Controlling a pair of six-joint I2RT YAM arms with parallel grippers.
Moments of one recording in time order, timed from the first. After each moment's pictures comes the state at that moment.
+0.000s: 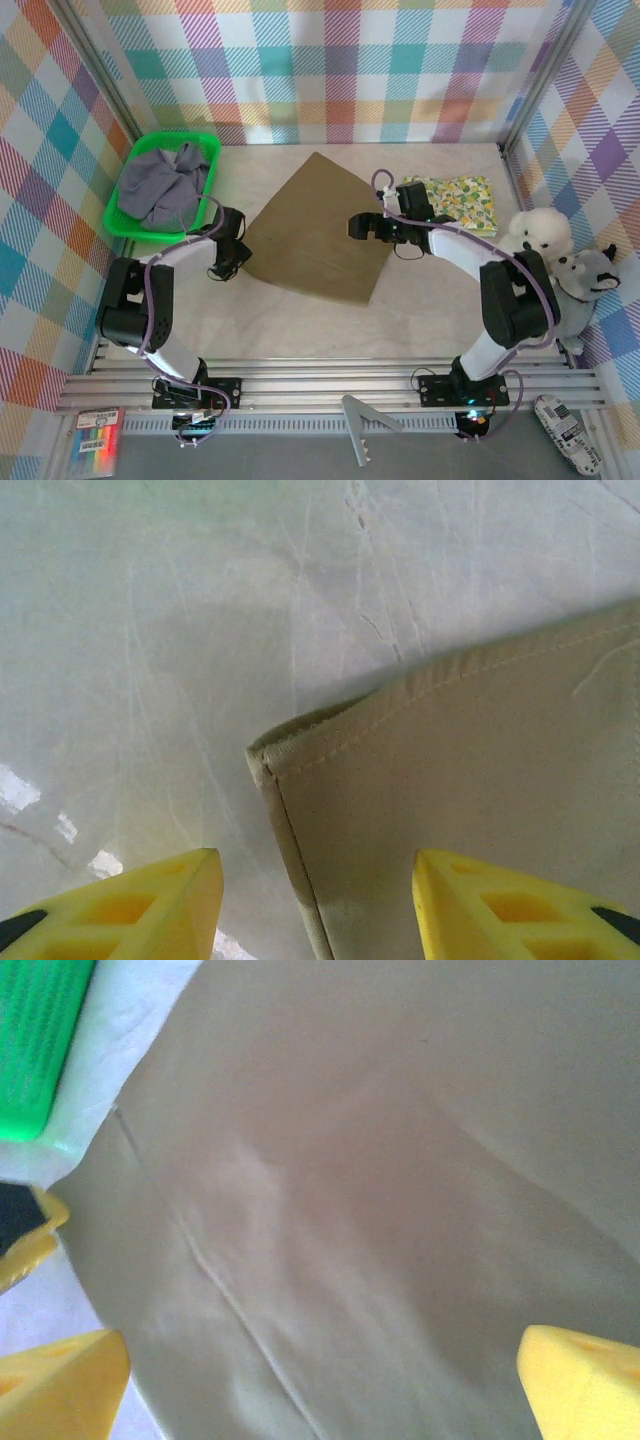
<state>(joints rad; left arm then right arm) -0.22 1.63 0.89 -0.47 -0.14 -1.03 0.38 1.61 1.01 -0.21 -0.42 0.32</state>
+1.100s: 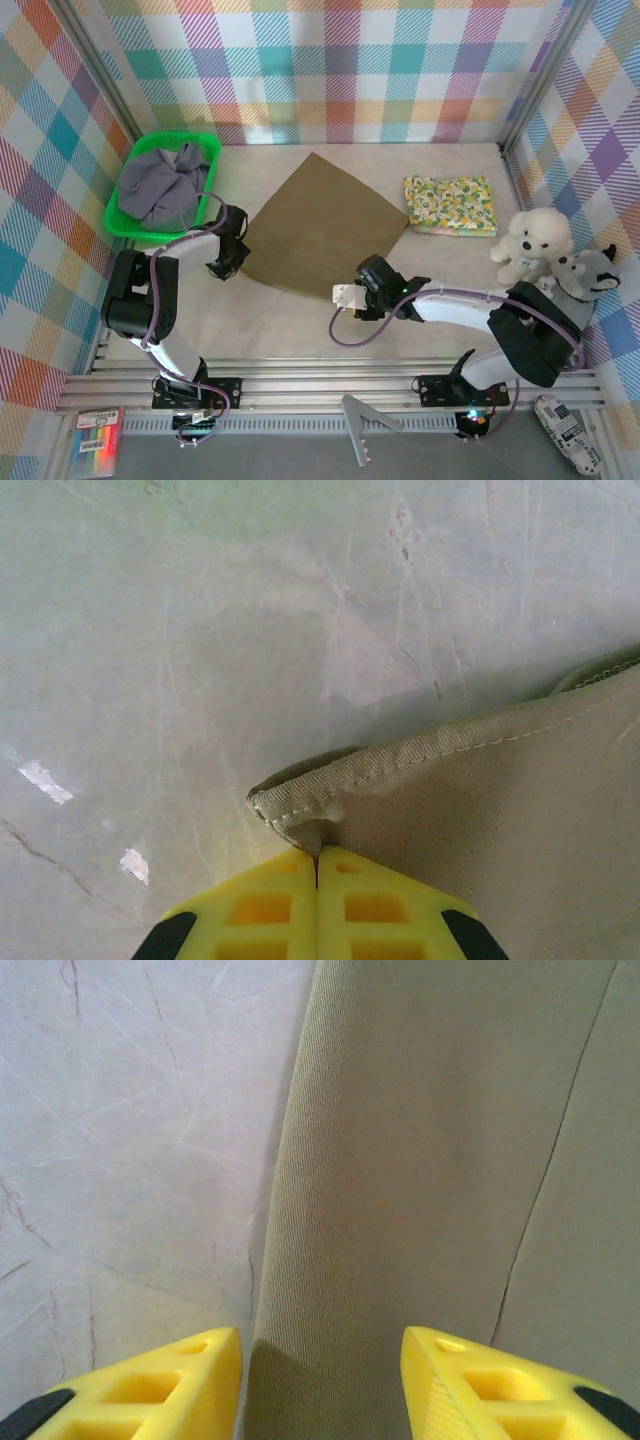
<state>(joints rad) -0.22 1.67 0.93 -0.52 -0.19 -1.05 0.83 1.42 0.60 -0.16 -0.02 -0.83</state>
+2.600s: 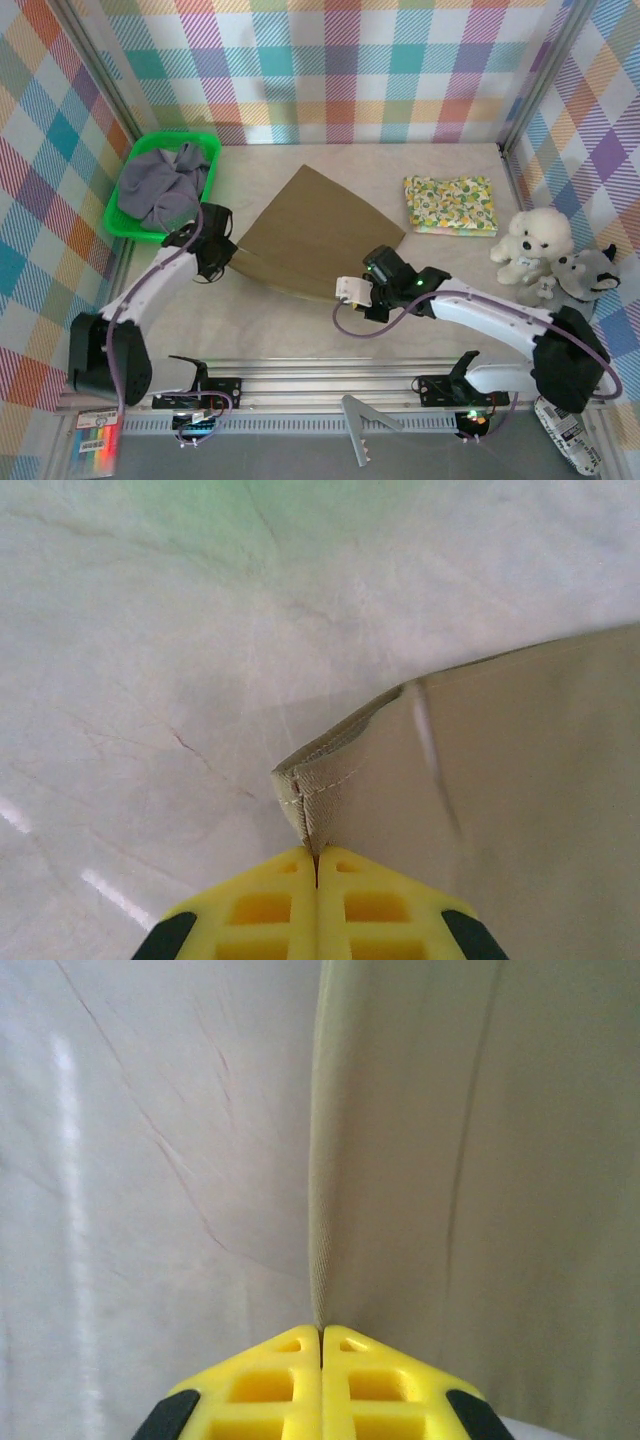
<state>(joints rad) -0.23 1.28 0.93 -0.75 -0.23 -1.06 0.82 1.21 0.74 -0.53 -0.20 -0.65</state>
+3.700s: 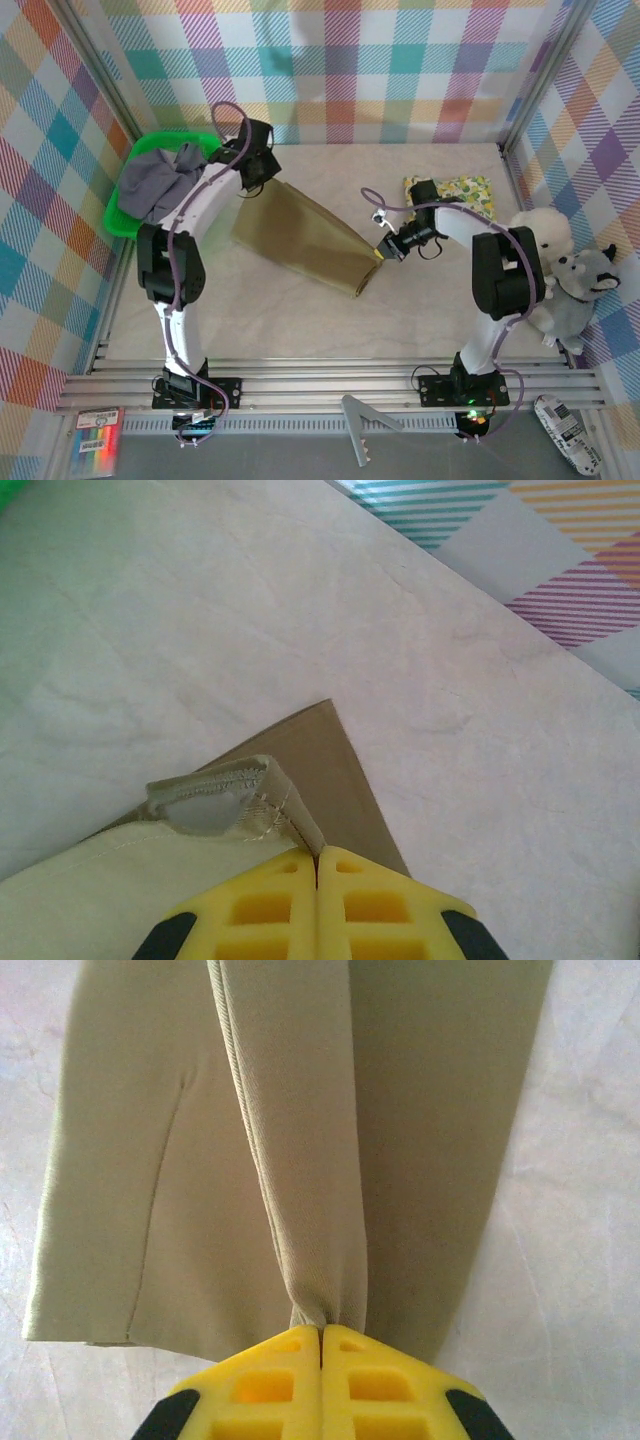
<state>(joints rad) -0.31 2.00 1.86 -0.72 -0.17 -0.78 0.22 1.84 1.20 -0.71 -0.66 -0.65</state>
